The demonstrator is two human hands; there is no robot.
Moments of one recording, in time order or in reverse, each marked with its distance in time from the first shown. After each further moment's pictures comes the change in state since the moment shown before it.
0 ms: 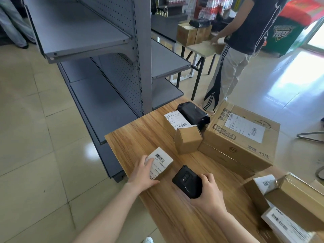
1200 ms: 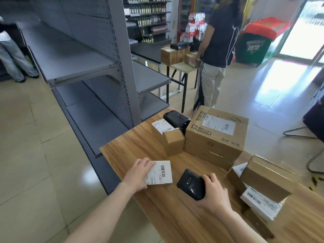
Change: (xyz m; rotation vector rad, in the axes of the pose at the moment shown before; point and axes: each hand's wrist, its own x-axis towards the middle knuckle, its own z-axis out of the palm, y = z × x) left_hand -0.046 0.044 -0.027 0.359 0.020 0.287; right_hand -0.055 0.058 -0.023 -0.081 0.153 -0.037
